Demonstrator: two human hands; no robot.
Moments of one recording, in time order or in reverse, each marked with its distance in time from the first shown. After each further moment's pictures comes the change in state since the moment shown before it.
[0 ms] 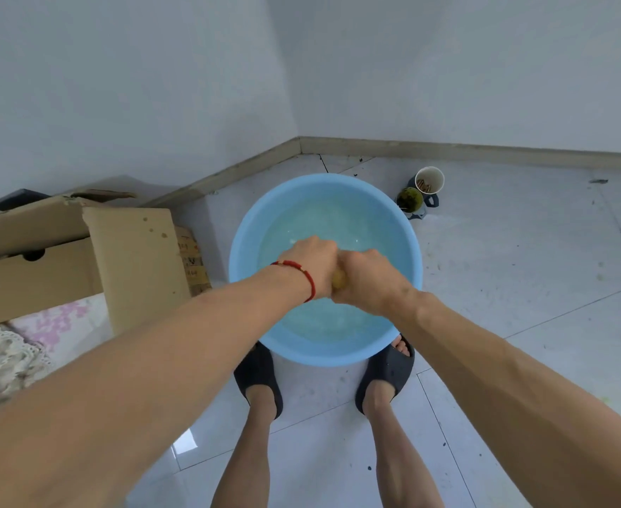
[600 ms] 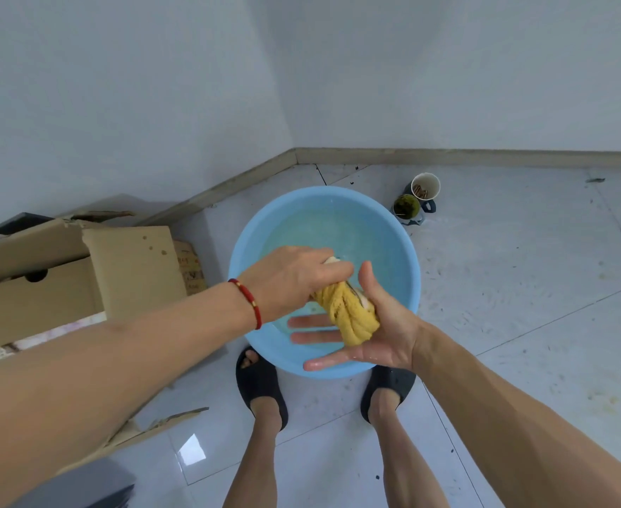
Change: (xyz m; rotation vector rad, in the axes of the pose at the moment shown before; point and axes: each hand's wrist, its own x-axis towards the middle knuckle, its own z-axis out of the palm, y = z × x) left_hand -0.027 -0.039 -0.014 0.080 0.508 0.776; right_hand -0.034 0.017 0.020 1.761 -0.672 0.088
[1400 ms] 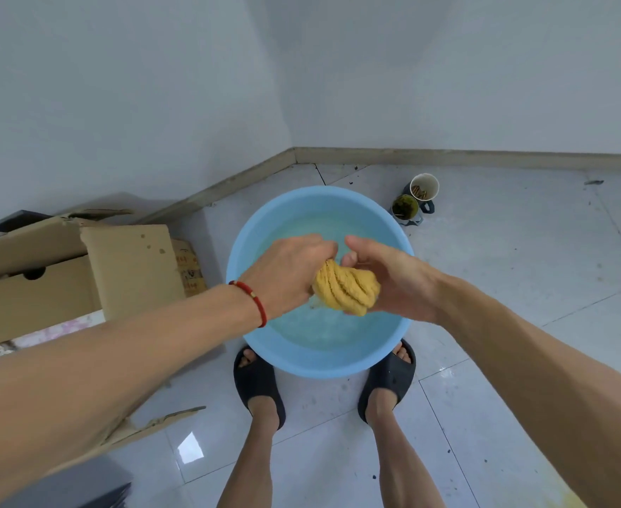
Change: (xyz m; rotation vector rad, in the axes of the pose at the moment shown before) left_hand 0.013 0.007 -0.005 -0.050 0.019 -0.337; right_hand -0.023 -0.067 0.015 -0.364 0.295 -0.033
